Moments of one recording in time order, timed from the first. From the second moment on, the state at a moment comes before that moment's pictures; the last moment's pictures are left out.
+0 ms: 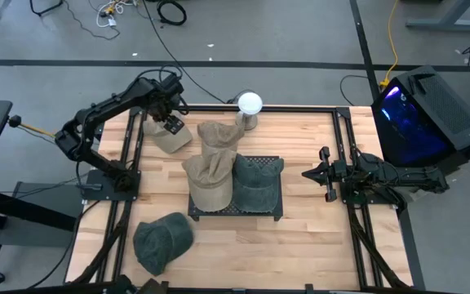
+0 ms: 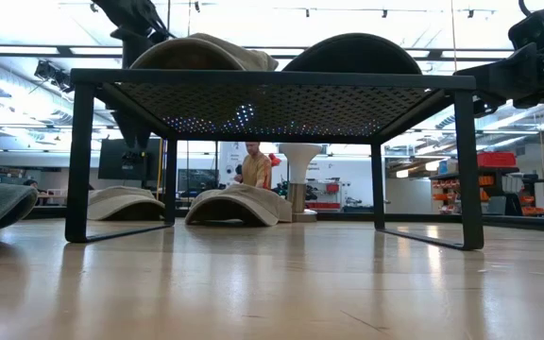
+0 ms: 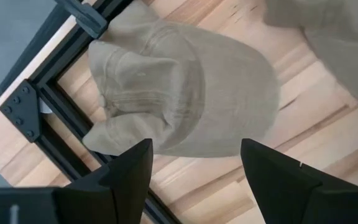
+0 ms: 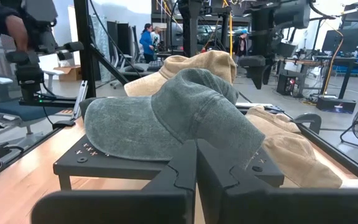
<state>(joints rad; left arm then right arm) 0.82 1.49 1.24 -1.16 -0.17 -0.03 0.00 0.00 0.02 0.02 -0.06 -0.05</state>
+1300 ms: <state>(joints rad) 0.92 1.72 1.19 -1.08 -0.13 0.08 0.00 0.00 0.02 0.02 -0.06 -0.05</state>
